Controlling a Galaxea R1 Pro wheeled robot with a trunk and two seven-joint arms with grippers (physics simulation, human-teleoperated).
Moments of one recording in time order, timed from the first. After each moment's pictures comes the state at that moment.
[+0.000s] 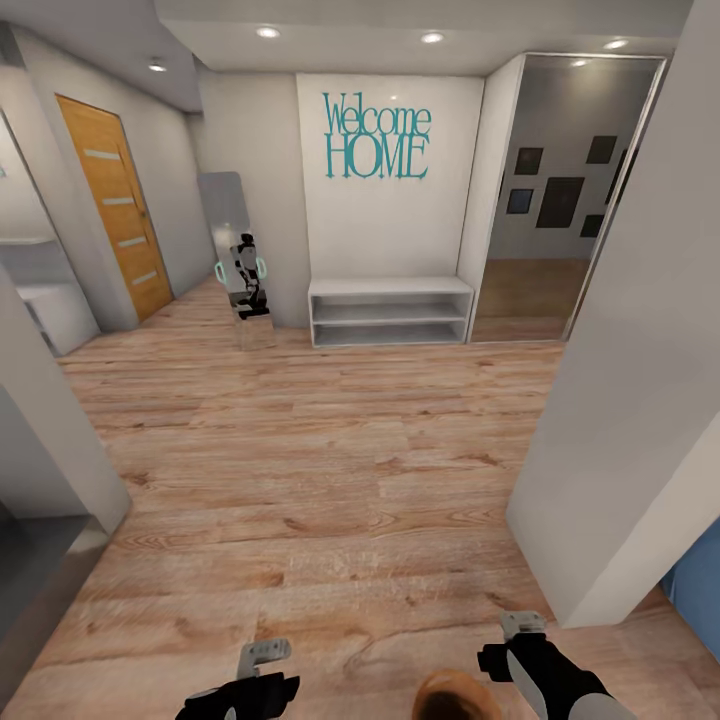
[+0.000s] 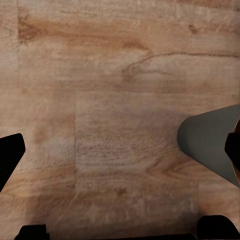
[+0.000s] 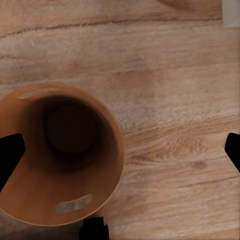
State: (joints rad) left arm -0.21 -0.08 0.00 -0.81 0.14 0.42 -0.05; right arm -0.55 -0.04 0.01 -0.30 0.00 0.37 -0.10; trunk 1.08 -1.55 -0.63
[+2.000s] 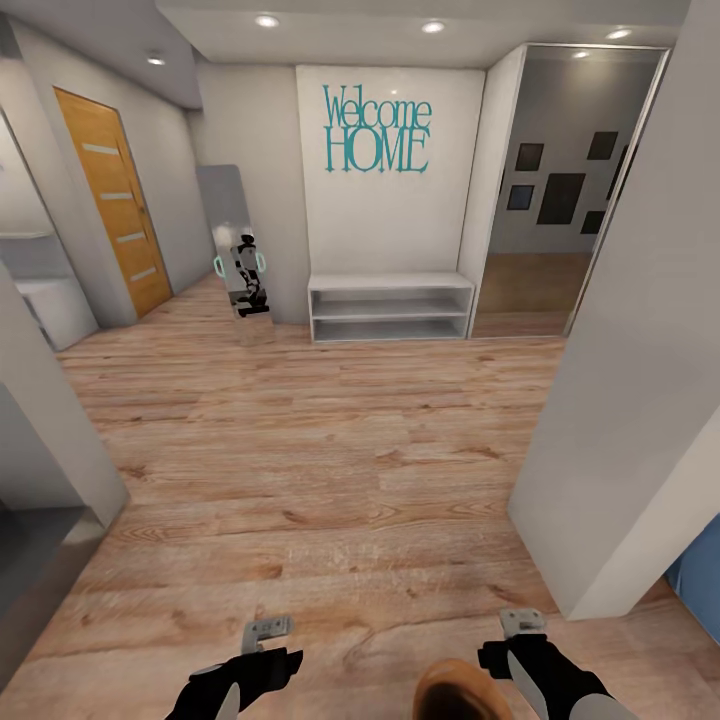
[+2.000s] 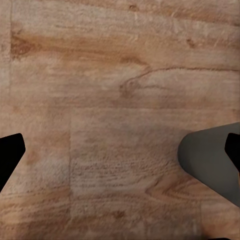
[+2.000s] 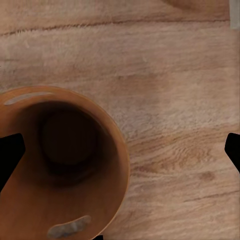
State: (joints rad) left arm -0.25 -0.08 0.00 -0.84 0.15 0.44 -0.05; right arm -0.55 -0.05 0.01 -0.30 0.01 0.33 -0.10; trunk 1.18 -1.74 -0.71
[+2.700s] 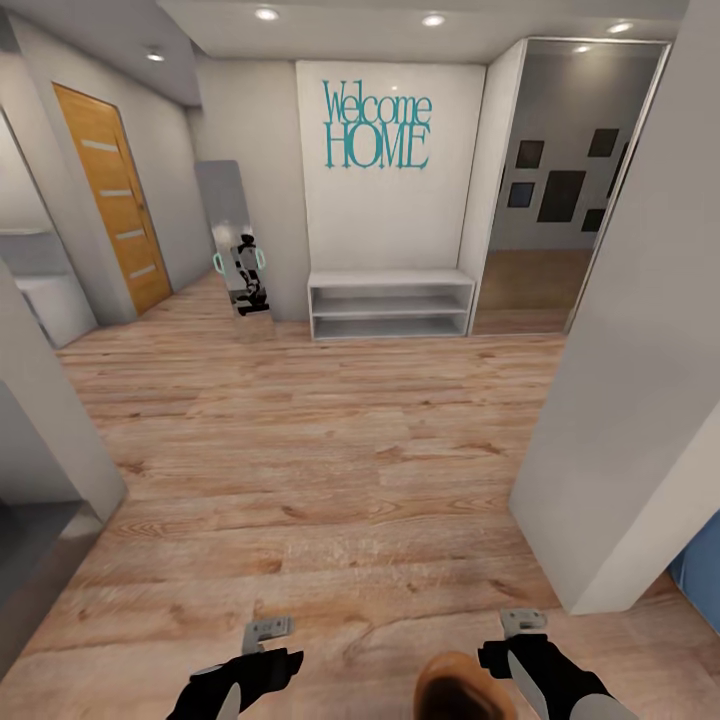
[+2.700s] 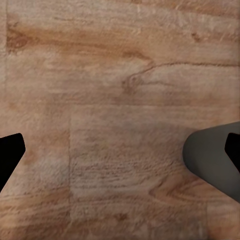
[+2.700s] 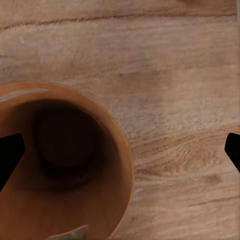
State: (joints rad) left arm -0.25 -0.08 0.00 -0.84 0.15 0.44 -0.05; right arm -0.55 -0.05 0.01 -0.30 0.01 0.33 -0.10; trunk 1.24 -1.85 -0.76
